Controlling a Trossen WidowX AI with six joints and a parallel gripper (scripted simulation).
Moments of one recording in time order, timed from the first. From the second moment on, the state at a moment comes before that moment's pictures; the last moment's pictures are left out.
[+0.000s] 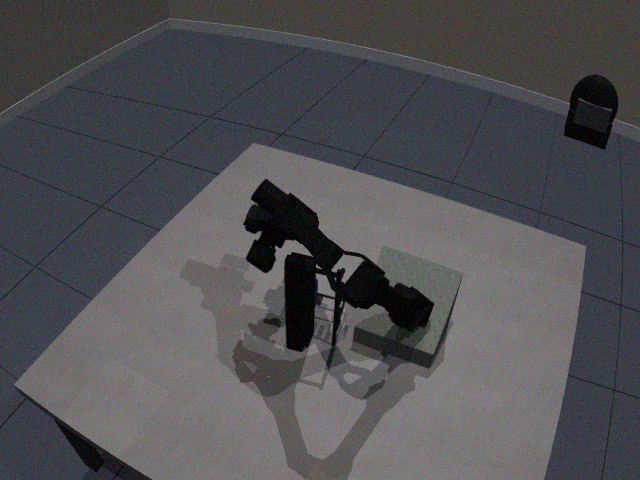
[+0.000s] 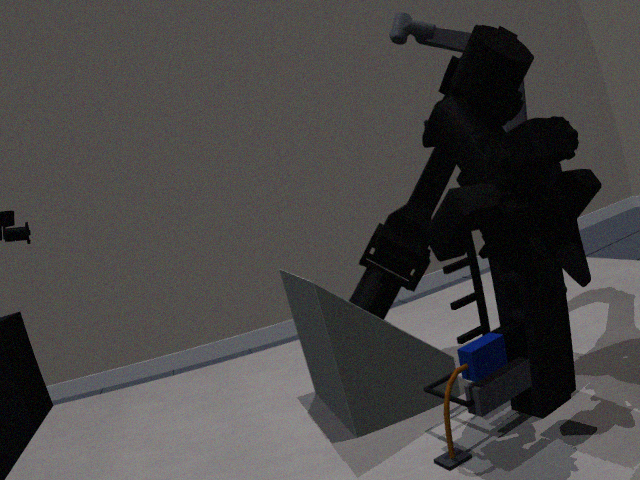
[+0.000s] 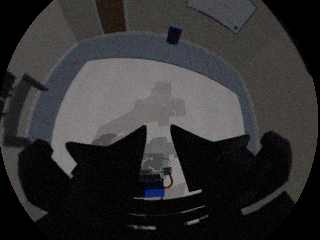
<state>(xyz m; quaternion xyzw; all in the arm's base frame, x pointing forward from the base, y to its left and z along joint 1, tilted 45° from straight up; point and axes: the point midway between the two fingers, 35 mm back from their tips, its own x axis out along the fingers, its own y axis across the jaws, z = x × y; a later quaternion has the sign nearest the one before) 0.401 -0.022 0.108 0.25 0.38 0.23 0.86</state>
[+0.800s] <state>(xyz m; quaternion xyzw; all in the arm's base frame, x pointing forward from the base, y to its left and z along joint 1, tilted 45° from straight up) 0.286 -0.032 0.014 0.63 0.67 -0.20 0.35</state>
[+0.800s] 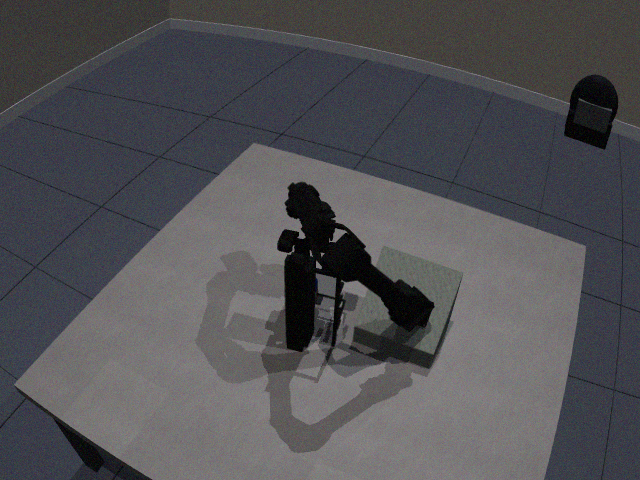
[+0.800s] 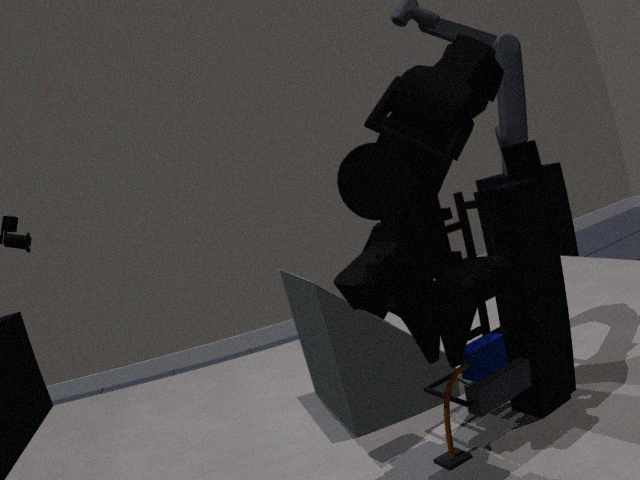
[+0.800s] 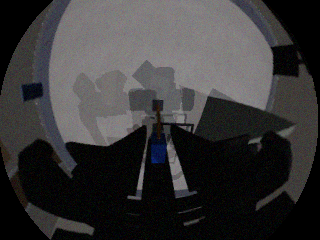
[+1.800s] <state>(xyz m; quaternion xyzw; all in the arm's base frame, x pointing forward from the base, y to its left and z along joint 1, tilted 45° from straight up) 0.281 -0.011 0.037 0.63 0.67 -0.22 0.34</state>
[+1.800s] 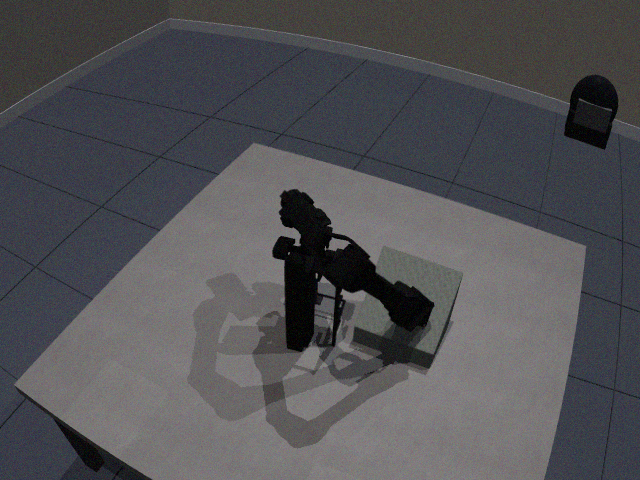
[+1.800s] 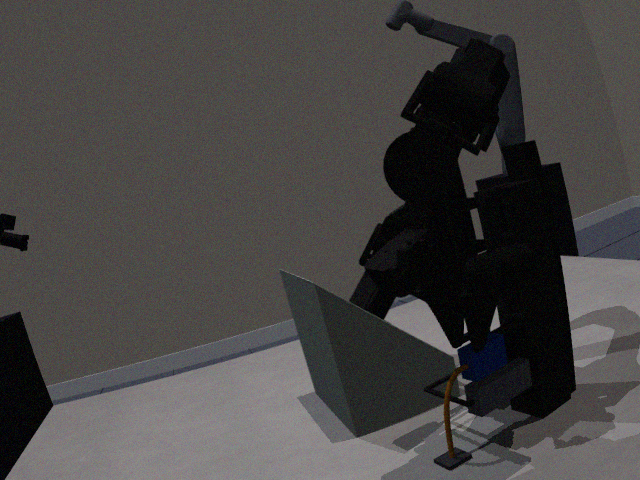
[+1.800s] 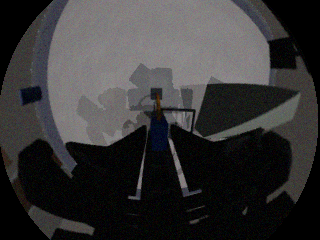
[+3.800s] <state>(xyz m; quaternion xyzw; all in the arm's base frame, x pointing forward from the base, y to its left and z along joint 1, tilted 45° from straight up) 0.284 -0.013 0.017 0.63 0.68 -0.20 0.32</state>
